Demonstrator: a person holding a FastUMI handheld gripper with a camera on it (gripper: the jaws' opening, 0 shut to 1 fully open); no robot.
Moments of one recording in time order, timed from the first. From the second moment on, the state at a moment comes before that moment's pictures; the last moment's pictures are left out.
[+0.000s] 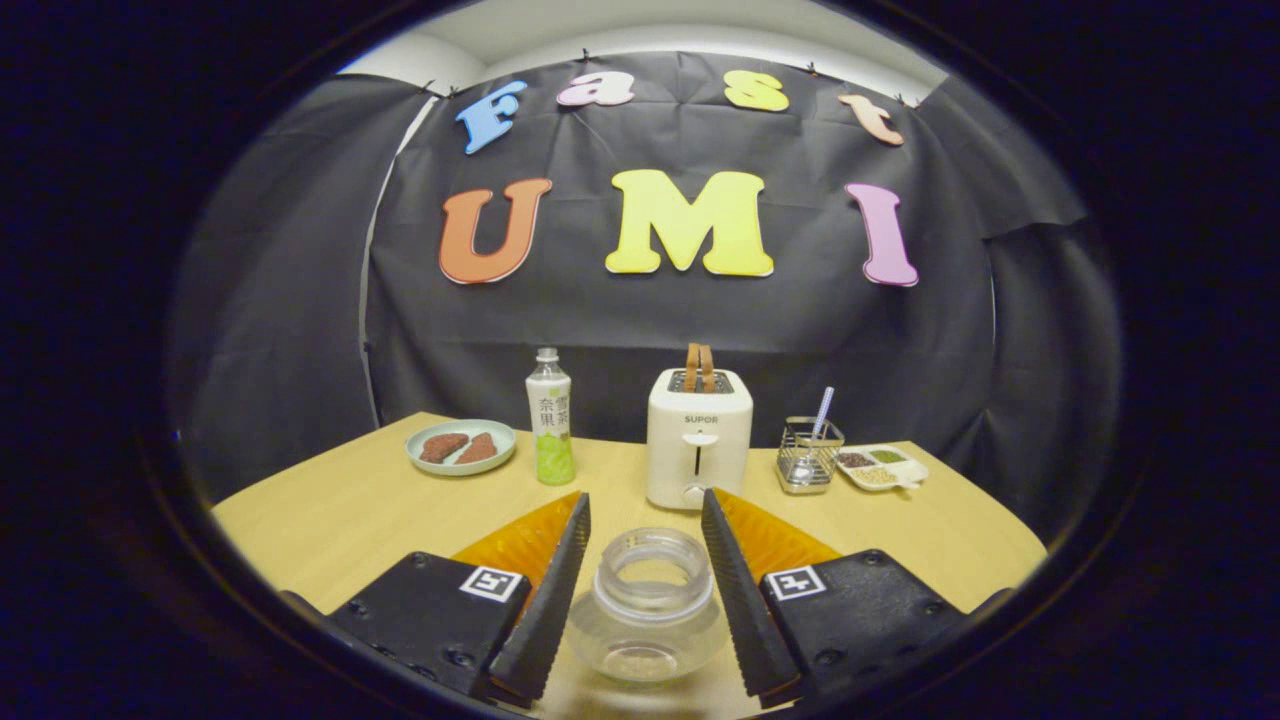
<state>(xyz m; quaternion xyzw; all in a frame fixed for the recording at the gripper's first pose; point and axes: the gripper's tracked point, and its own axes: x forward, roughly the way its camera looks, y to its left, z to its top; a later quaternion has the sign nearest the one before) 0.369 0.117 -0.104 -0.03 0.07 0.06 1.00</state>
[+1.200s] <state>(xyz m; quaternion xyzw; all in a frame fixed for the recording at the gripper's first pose) 0.436 0.139 -0.075 -0.03 0.04 0.09 0.99</state>
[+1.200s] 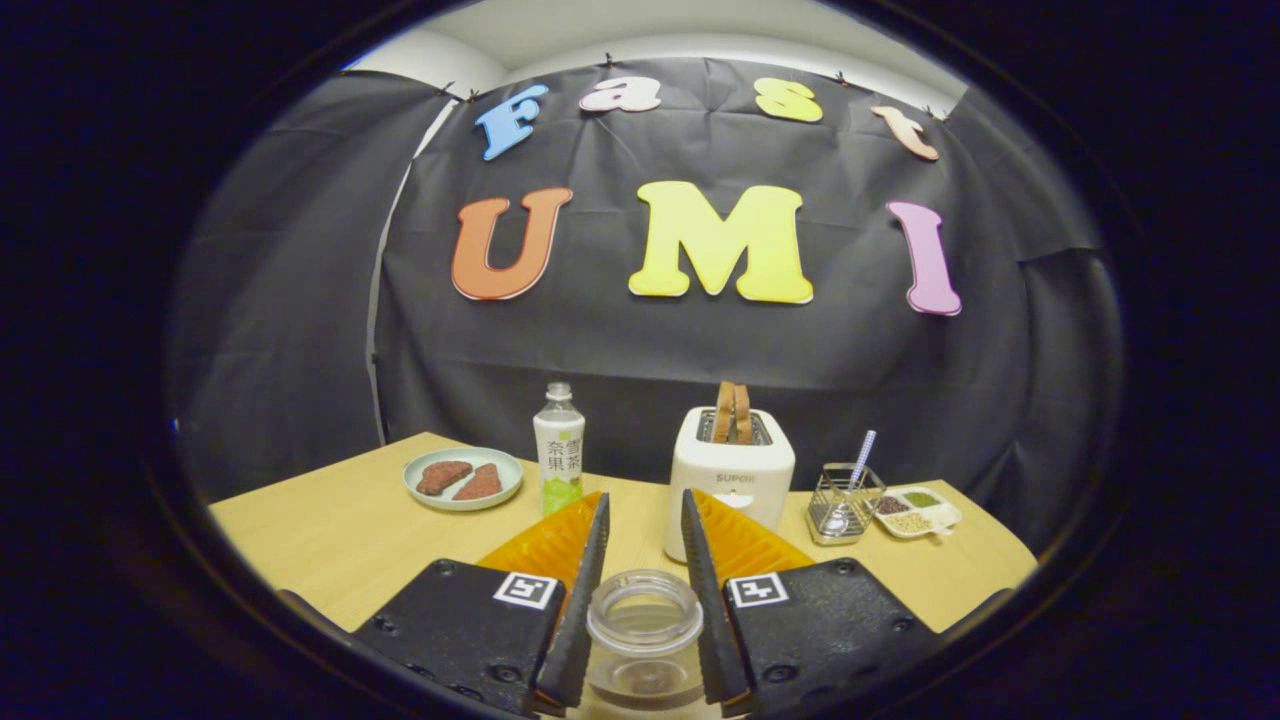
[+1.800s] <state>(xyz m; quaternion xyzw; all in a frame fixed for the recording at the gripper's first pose) 0.412 0.143 -0.056 -0.04 0.04 0.09 0.99</state>
